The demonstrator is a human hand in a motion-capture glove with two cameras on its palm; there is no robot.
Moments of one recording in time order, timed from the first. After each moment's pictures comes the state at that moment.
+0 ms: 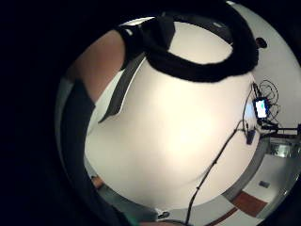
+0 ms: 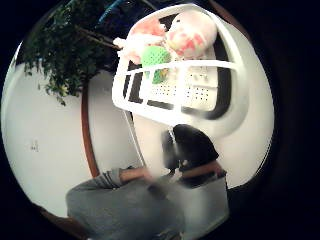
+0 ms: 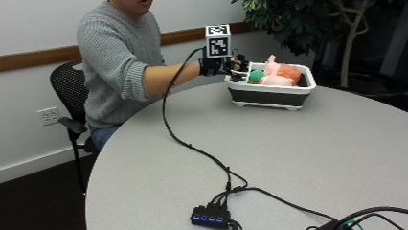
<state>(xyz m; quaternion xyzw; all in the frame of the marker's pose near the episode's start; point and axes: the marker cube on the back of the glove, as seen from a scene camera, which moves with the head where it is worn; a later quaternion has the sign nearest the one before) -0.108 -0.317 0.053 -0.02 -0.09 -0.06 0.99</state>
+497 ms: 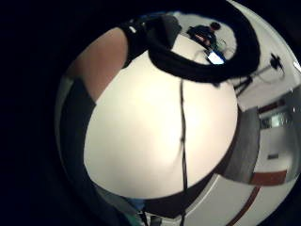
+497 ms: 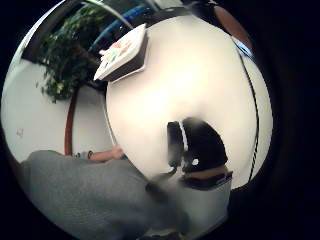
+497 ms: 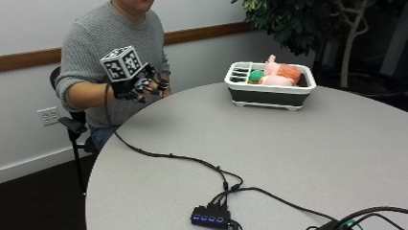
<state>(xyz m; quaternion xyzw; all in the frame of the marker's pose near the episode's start) 0.042 -0.031 0.070 0.09 -0.03 0.08 0.99</state>
